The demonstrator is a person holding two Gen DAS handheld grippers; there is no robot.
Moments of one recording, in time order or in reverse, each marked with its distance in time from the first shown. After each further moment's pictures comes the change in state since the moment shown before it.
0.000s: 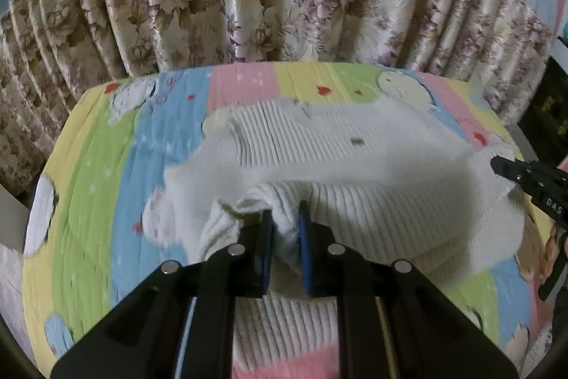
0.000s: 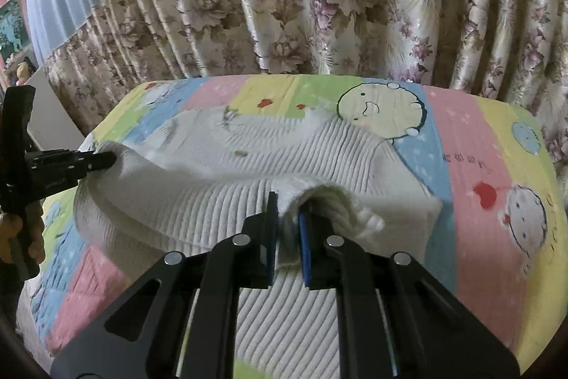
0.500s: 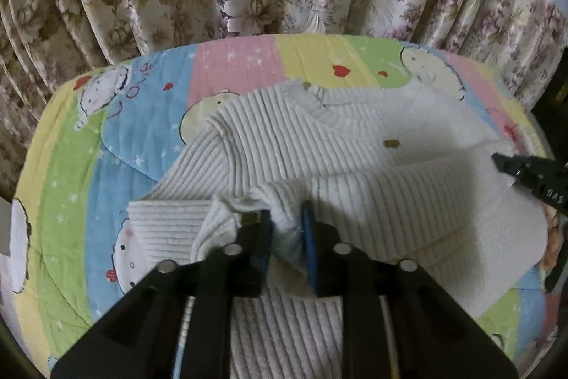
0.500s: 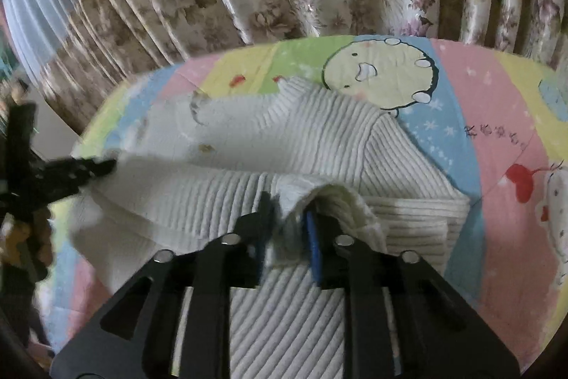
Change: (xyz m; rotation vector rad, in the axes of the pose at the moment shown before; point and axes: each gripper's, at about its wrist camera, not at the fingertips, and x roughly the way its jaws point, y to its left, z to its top) left arm 0.067 0.017 0.021 0.010 0.115 -0.034; right arm 0.048 -0.041 0.006 0.134 0.101 0.095
